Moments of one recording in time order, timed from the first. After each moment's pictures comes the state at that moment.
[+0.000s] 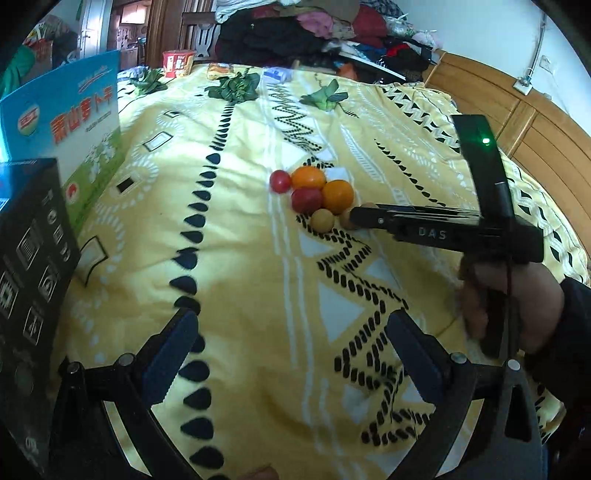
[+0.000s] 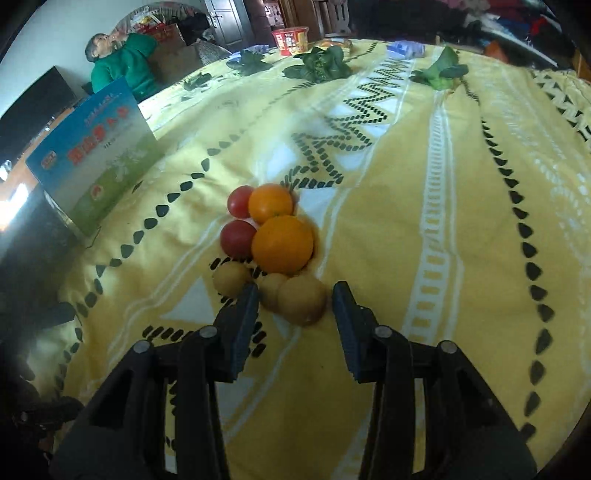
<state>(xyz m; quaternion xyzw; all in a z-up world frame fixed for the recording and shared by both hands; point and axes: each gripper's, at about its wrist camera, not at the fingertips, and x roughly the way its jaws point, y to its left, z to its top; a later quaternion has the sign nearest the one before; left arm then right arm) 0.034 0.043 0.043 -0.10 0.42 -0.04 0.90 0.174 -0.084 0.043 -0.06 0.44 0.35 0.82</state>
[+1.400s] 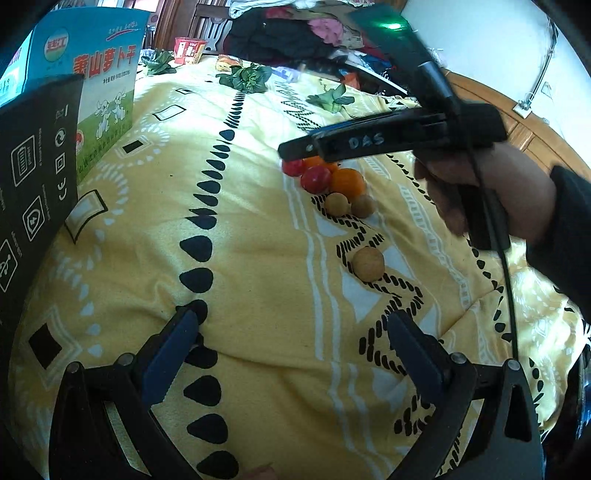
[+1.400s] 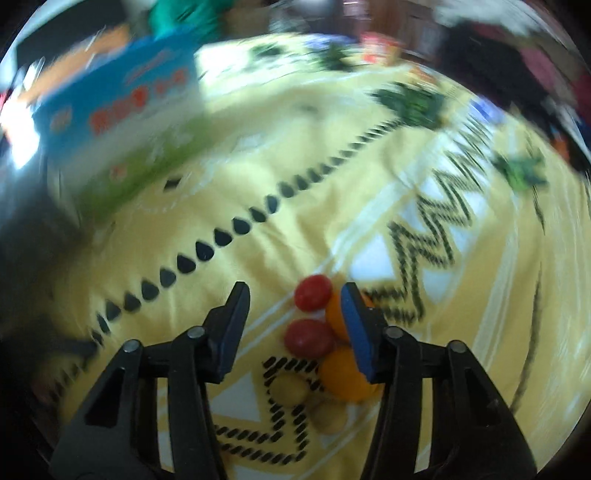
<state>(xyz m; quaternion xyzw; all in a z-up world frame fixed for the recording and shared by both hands) 0.019 0.064 0.015 -0.16 0.41 -0.06 0.90 0.200 0.038 0.072 -0.30 0.40 0.43 0.75</state>
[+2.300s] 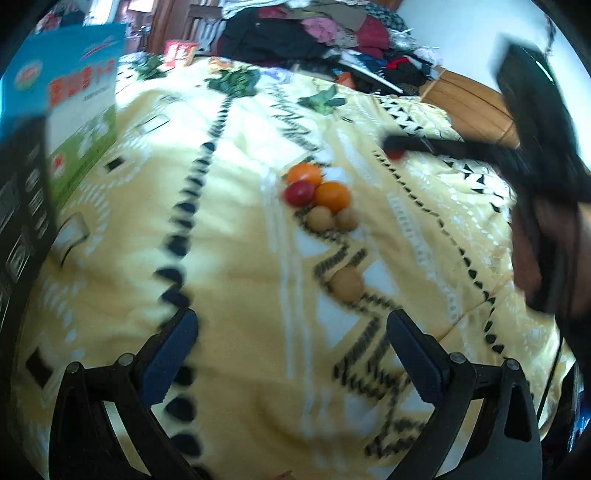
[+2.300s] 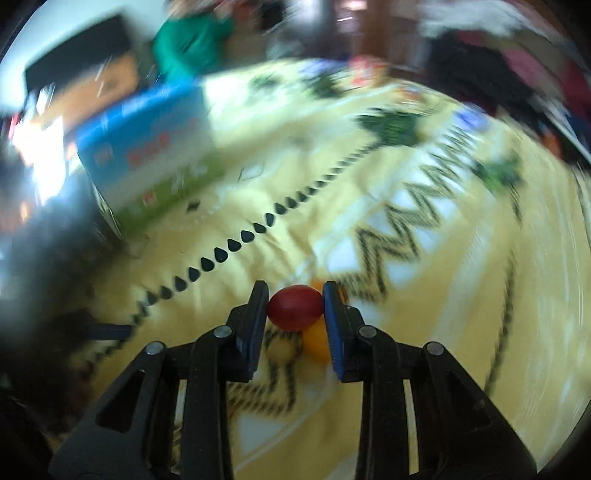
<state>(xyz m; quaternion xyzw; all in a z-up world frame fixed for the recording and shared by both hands) 0.041 0.050 0.030 -0.16 0.40 -0.07 0.90 0.161 -0.062 0.123 -0.14 0.39 0.40 0.82</state>
